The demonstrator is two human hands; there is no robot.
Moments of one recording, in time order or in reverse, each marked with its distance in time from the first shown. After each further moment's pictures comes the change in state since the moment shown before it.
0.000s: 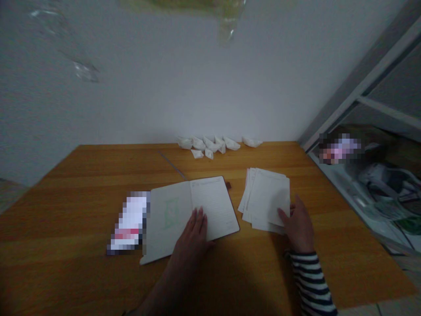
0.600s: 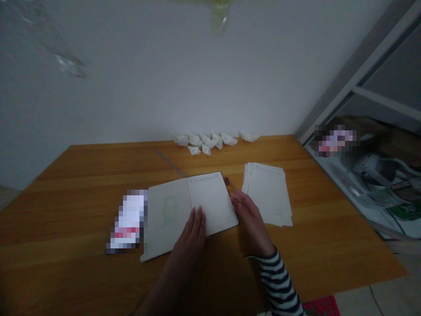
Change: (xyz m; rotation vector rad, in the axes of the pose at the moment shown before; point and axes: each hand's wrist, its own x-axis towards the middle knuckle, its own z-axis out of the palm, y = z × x) left_hand -0.020 -0.001 0.011 0.204 0.302 0.094; right_hand -0.068 -0.130 0.026 1.206 -0.553 0.242
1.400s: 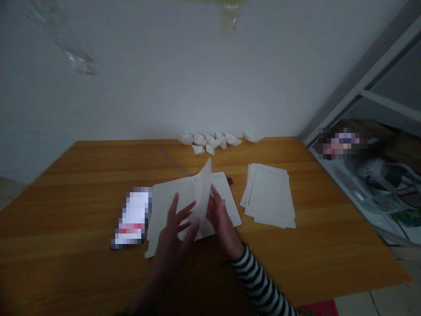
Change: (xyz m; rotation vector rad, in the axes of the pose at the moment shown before) left_hand 0.001 -0.034 -0.050 -1.278 0.071 -0.676; right_hand -0.005 -0.007 0.087 0.279 -0.288 0.084
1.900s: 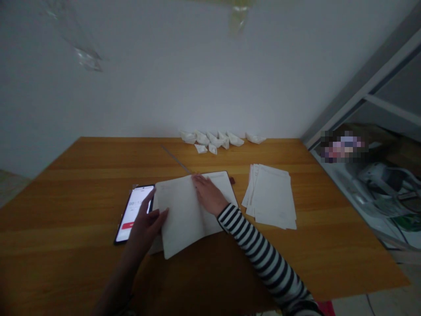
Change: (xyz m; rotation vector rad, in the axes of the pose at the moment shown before) left_hand 0.025 -0.022 -0.063 -0.255 0.158 -0.297; right_hand 0.094 0.009 -0.003 -1.416 -0.379 -0.360
